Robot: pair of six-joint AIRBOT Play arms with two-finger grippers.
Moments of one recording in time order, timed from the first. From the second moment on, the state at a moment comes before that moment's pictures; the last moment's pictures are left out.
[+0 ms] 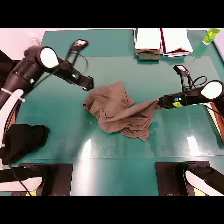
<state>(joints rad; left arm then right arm) -0.34 -1.43 1.50 1.35 -1.17 -1.44 0.09 -1.00 0.89 -1.22 1.07 1.46</state>
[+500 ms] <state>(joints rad) -0.27 -1.75 1.51 1.22 -1.11 -1.44 0.10 -1.00 0.89 -1.22 1.06 1.48</state>
